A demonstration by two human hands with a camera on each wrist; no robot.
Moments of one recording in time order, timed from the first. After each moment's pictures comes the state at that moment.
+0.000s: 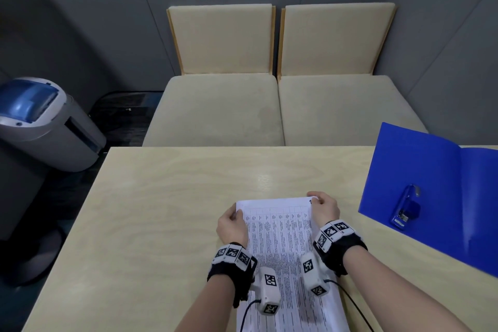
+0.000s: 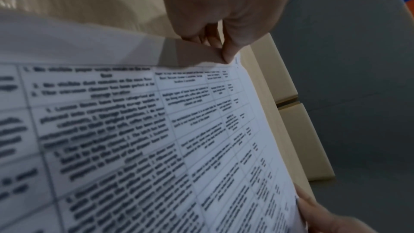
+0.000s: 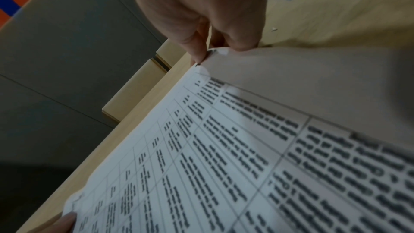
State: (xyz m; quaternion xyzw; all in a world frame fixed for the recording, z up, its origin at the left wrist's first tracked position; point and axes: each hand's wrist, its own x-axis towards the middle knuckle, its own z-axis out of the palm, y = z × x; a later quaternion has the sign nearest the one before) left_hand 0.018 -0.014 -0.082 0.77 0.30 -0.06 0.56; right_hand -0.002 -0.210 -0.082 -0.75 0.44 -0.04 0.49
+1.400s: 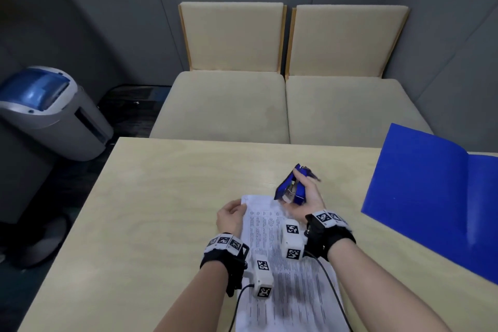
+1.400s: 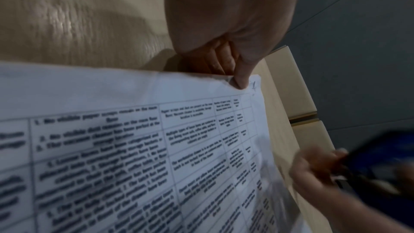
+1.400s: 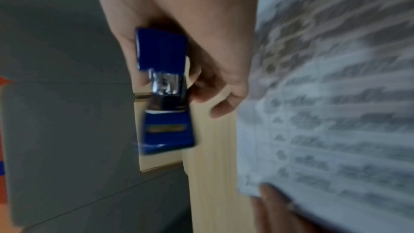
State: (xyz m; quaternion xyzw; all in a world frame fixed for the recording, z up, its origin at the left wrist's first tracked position) left_hand 0.023 0.008 -0.086 0.72 0.26 -0.13 0.63; right_hand 0.025 -0.163 -0.017 -0.24 0.44 0.06 0.87
